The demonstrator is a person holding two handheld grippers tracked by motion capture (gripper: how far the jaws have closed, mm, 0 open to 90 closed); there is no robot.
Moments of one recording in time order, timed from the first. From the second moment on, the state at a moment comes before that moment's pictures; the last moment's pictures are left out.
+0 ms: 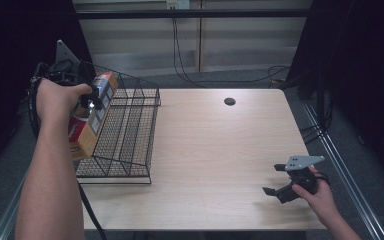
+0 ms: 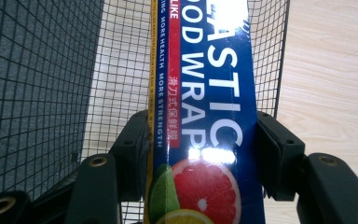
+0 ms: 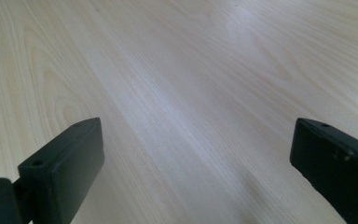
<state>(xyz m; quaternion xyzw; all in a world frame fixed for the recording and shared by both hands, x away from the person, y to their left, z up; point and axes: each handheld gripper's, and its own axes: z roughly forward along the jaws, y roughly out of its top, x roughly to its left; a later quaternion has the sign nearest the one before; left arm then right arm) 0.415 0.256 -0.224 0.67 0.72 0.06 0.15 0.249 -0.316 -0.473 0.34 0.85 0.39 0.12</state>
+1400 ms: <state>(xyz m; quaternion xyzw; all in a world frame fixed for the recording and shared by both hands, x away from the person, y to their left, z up) 0.420 0.282 -0.255 0.65 0.74 0.07 0.14 0.249 -0.316 -0.477 0.34 0.85 0.39 0.12</state>
